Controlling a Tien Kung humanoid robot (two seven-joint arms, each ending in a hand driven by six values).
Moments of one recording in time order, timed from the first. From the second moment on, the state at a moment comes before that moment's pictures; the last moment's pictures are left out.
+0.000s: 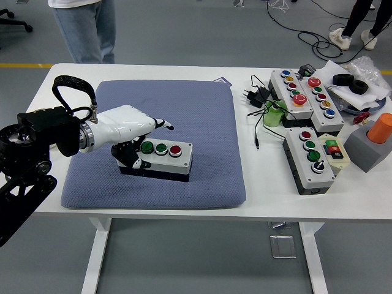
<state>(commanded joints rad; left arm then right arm) -0.58 0.41 -1.05 -1.62 2.27 -0.65 -0.01 0.01 -0.13 0.66 0.18 -0.39 -0.31 -0.07</state>
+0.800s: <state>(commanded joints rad) -0.57 0.42 -1.03 -1.61 2.27 -0.65 0.02 0.01 -0.13 0.66 0.18 -0.39 -0.30 -0.07</state>
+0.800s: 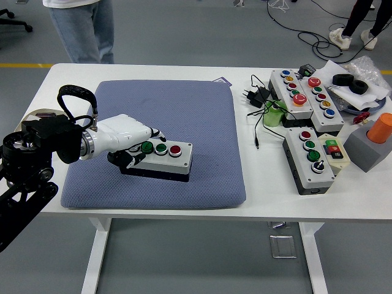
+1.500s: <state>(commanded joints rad) -0.57 0.42 -0.99 -1.54 2.27 -0.65 0.03 0.01 -0.13 0.66 0.18 -0.39 -0.31 -0.07</state>
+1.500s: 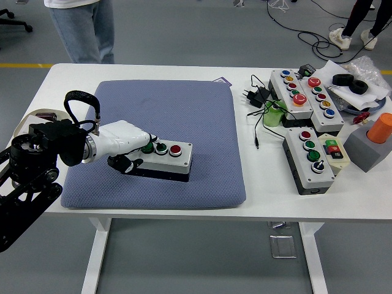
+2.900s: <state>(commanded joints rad) -0.59 0.38 -0.94 -1.63 2.27 -0.65 0.11 0.01 -0.13 0.67 0.18 -0.40 -0.31 -0.07</state>
